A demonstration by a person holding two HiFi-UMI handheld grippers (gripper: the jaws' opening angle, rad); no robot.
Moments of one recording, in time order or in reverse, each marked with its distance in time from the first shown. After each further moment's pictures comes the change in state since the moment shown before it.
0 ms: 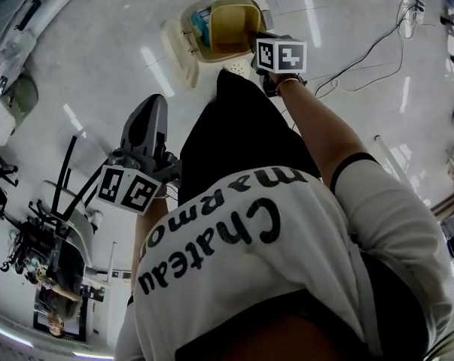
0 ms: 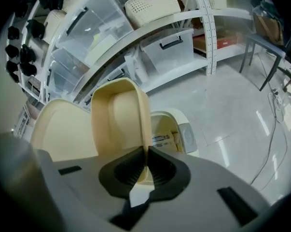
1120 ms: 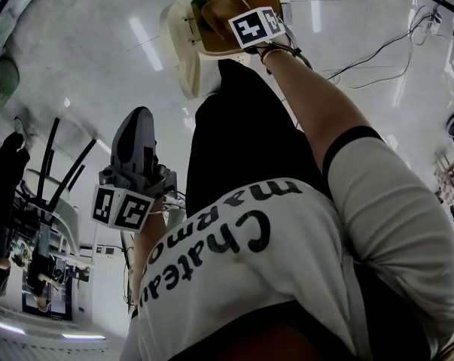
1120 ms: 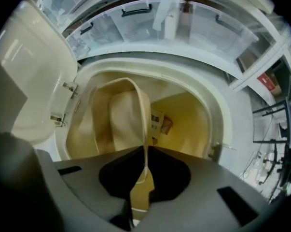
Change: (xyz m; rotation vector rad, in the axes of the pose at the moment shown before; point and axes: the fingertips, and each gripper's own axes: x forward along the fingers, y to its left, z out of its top) left arm -0.011 0.063 -0.034 -0.130 0.010 0.170; right arm 0.106 -0.027 -0.024 -0.515 0.407 -0.279
